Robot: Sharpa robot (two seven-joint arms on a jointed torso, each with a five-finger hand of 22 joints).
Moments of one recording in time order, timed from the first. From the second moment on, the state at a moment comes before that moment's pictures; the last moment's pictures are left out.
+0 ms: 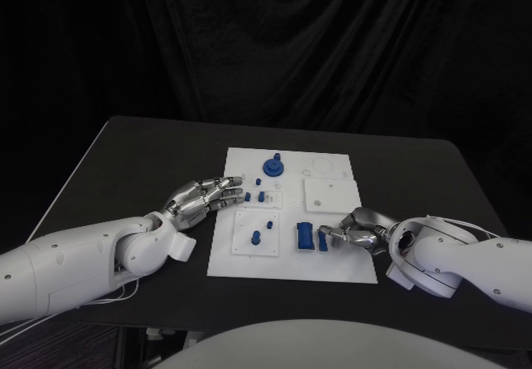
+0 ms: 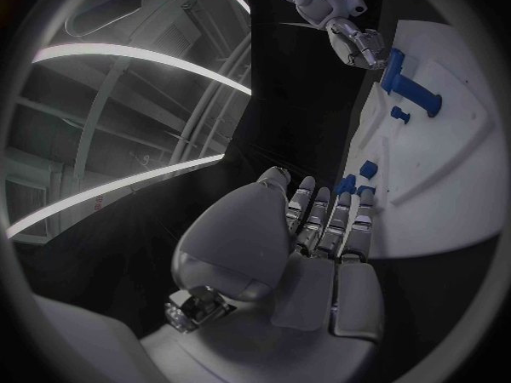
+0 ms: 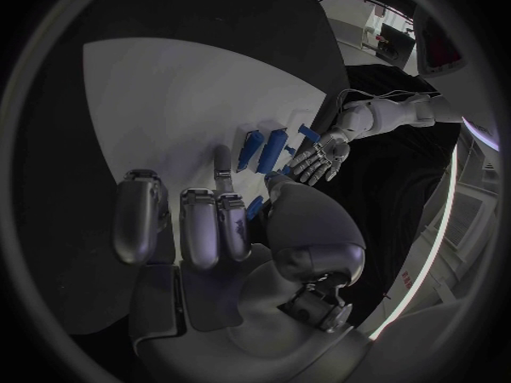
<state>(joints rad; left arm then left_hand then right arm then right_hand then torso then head) 1.03 -0.89 -0.21 1.42 0.00 0.12 0.55 1.52 0.20 -0.04 0.29 0.62 0.61 0.18 0.07 0.06 0.20 0.20 0.54 0.06 0.16 0.25 0.43 0.05 0.11 0.25 0.29 0.08 0.46 1.09 -1.02 -0.25 1.78 -1.05 -0.34 -0.34 0.88 0.09 0.02 0.29 0.32 0.93 0.07 0.39 0.54 1.47 0.00 1.57 1.31 1.47 -0.06 1.51 1.31 0.05 1.47 0.05 1.32 1.31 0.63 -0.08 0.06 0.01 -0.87</state>
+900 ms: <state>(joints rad) 1.02 -0.89 -0.21 1.42 0.00 0.13 0.55 1.52 0.20 -0.04 0.28 0.62 0.61 0.18 0.07 0.06 0.20 0.20 0.54 0.06 0.16 0.25 0.43 0.05 0.11 0.25 0.29 0.08 0.46 1.08 -1.06 -0.25 1.83 -1.06 -0.30 -0.33 1.11 0.09 -0.10 0.29 0.36 0.88 0.01 0.74 0.84 1.47 -0.05 1.57 1.31 1.47 -0.10 1.51 1.31 0.05 1.47 0.01 1.32 1.31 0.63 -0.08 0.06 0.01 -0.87</state>
